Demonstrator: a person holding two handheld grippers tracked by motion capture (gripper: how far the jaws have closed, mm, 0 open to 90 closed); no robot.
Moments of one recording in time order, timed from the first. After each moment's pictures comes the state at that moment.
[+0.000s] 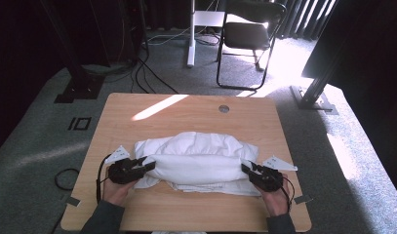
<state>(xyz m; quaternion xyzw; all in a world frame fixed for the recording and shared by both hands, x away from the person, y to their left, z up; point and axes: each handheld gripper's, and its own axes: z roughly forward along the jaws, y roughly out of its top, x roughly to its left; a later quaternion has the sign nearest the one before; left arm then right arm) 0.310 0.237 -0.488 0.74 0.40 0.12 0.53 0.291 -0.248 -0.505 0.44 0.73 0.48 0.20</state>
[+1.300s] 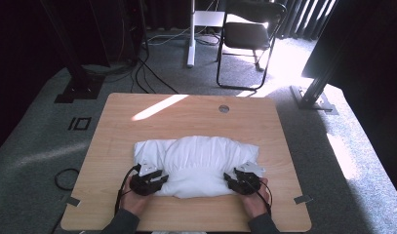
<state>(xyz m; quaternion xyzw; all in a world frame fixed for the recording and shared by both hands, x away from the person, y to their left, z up) 0.306 0.171 -0.544 0.81 0.41 0.17 0.38 0.306 -0.188 -0.556 0.46 0.78 0.38 0.20</state>
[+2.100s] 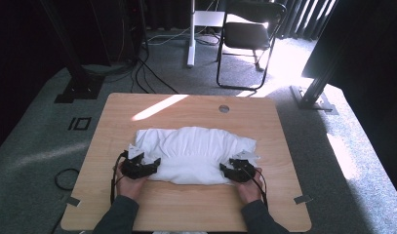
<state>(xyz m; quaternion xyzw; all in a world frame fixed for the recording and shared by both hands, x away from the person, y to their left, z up) 0.345 0.212 -0.531 0.72 0.53 0.21 0.40 0.347 -0.182 -0.560 0.47 0.77 0.39 0.18</state>
